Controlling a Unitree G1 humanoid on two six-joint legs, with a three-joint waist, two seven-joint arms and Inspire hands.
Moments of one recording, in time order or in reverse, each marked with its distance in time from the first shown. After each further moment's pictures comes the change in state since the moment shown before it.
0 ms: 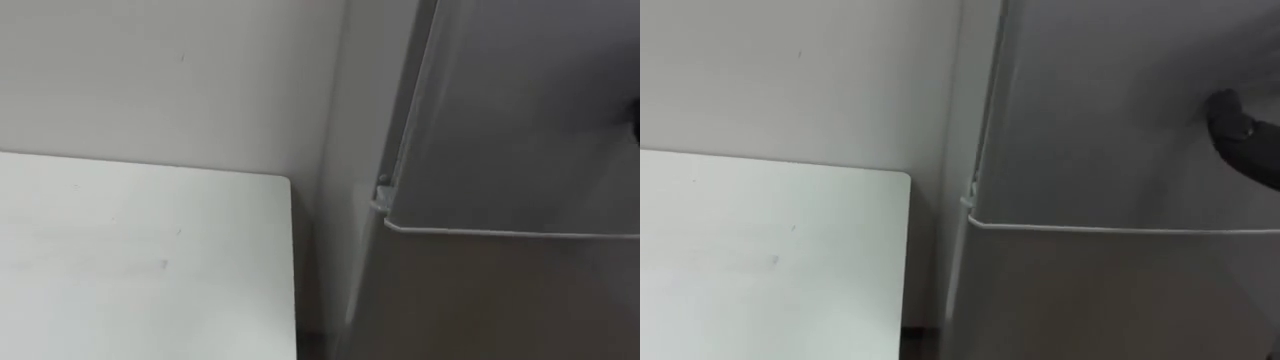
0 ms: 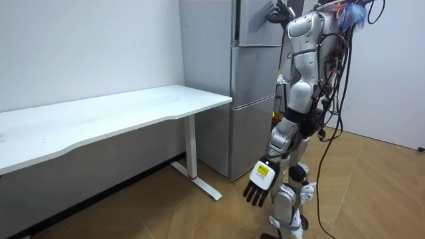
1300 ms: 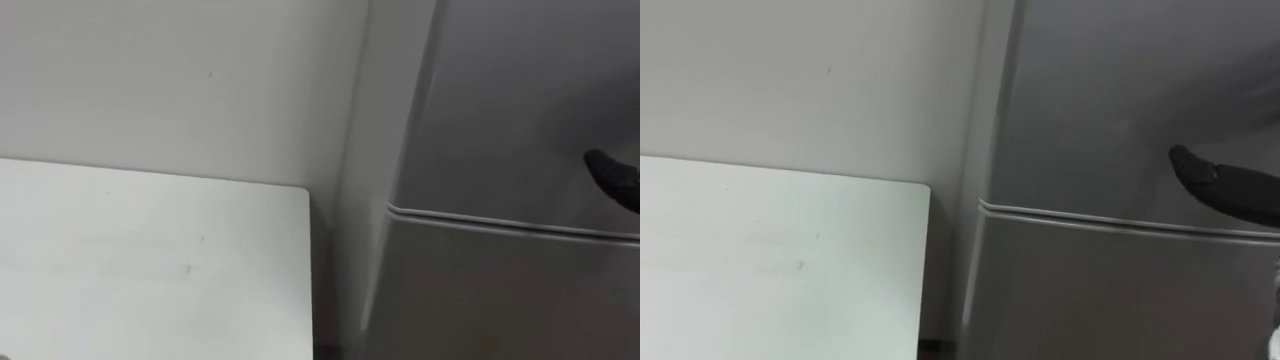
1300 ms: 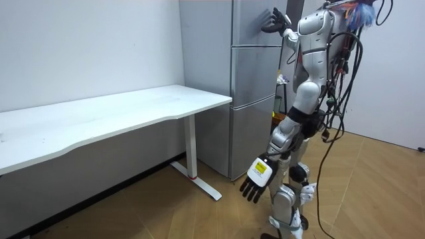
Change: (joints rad) left arm 0.003 0.015 -0.083 -0.067 0.057 0.012 -0.037; right arm 0.041 0.006 0.025 0.209 -0.120 -0.127 -0.023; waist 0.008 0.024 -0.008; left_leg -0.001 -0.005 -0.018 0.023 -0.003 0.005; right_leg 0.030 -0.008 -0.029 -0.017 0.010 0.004
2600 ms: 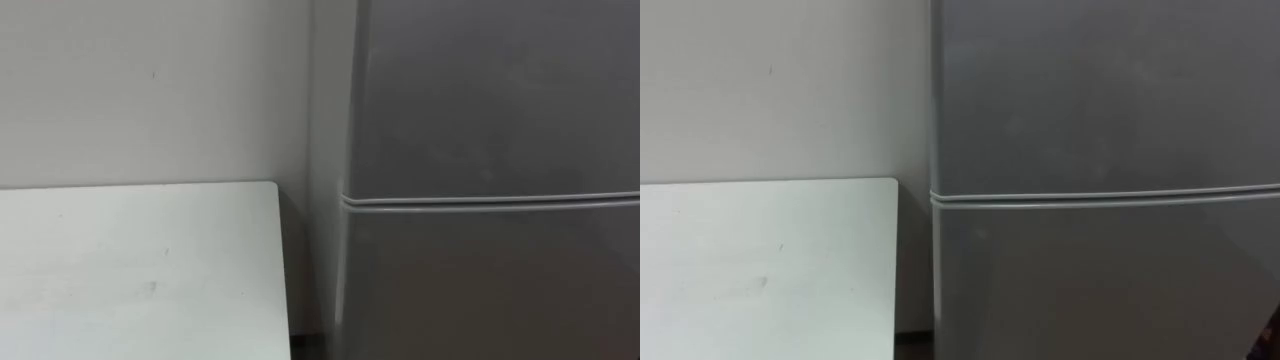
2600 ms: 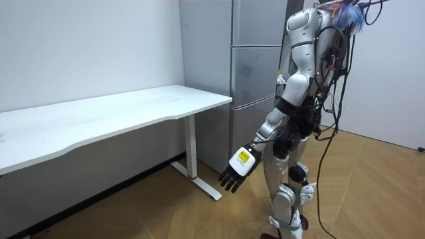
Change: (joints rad) left arm 0.000 -0.023 0.095 -0.071 -0.082 -0.055 0.086; right arm 0.456 0.241 -0.265 0.297 0.689 -0.038 -0.435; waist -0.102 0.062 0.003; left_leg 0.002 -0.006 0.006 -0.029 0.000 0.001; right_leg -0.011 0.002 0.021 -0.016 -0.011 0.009
